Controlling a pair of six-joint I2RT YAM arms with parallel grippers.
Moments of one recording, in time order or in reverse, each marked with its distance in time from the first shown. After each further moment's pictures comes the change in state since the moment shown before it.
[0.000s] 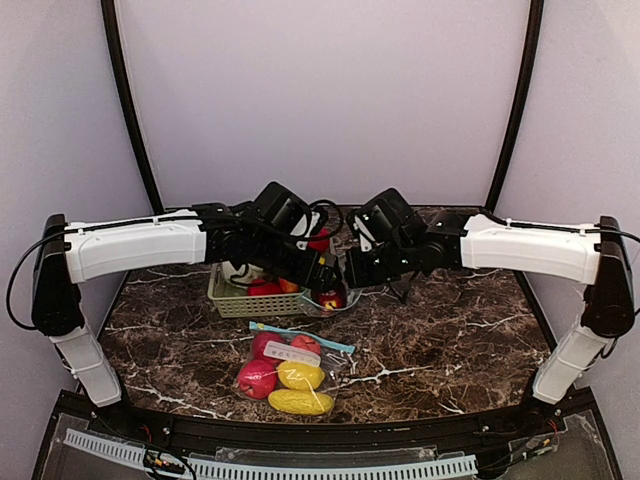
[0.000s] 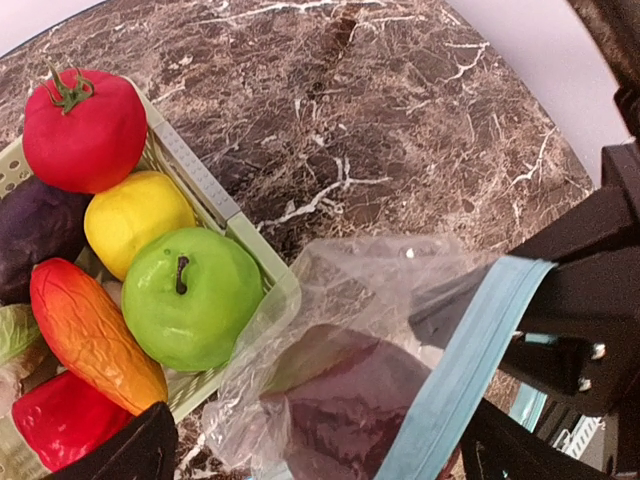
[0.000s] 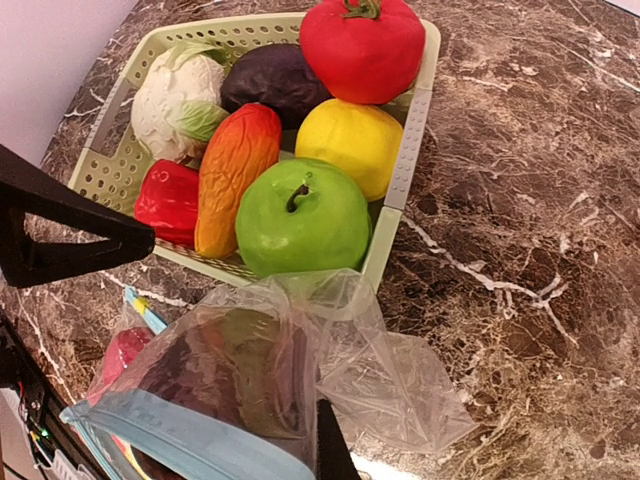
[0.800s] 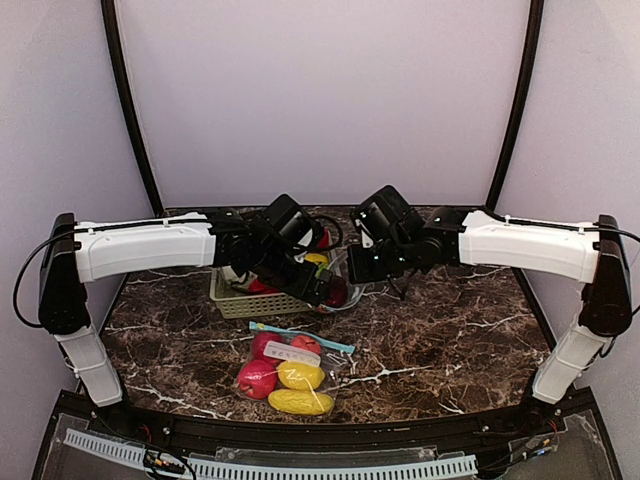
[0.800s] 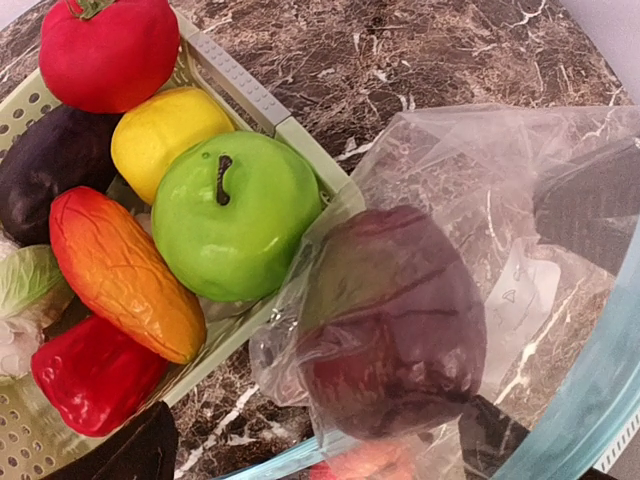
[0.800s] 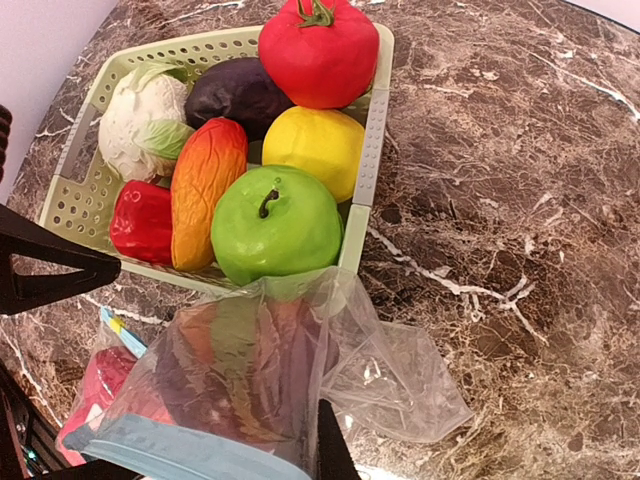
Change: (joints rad) left arm -0.014 0.045 0.014 -0.136 -0.090 0.006; right arm 0.000 0.017 0.041 -0.056 0.093 0.017
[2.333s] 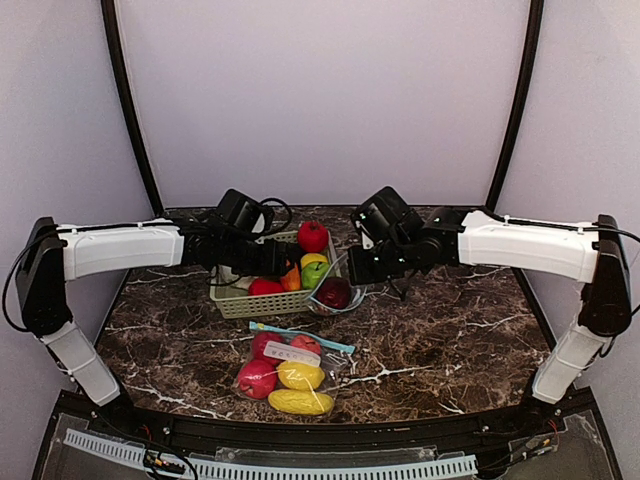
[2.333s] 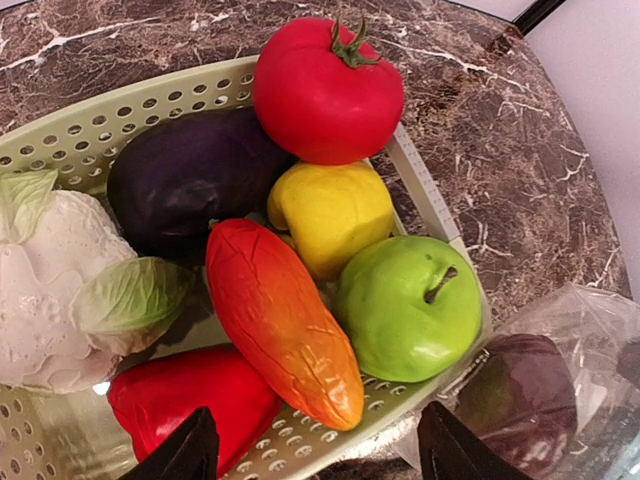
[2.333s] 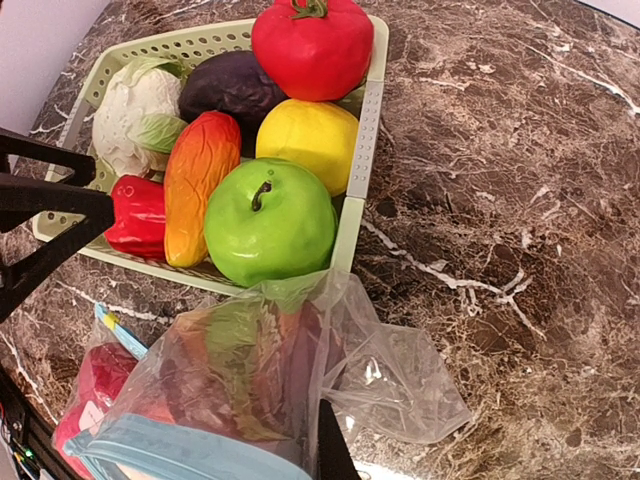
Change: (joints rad) left arm 0.218 -0.147 -0.263 0.300 0.078 -0.149; right arm 0.000 0.002 0.000 -0.014 0.002 0.004
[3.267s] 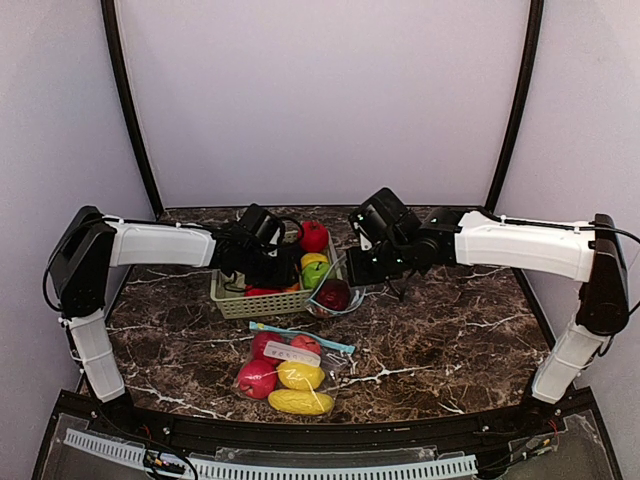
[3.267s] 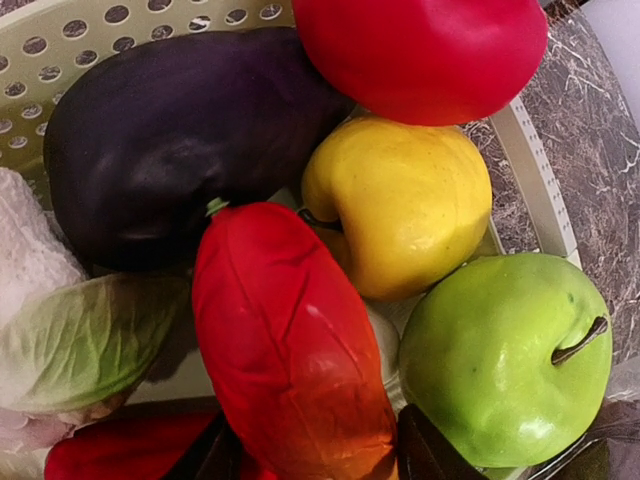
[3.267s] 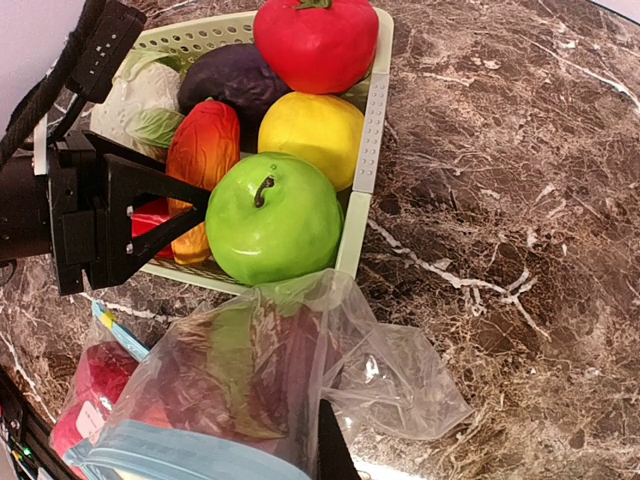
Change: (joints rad) left arm 0.032 0.240 0.066 0.047 0.027 -0.029; right arm 0.000 0.016 0.005 0.000 -0.007 -0.003
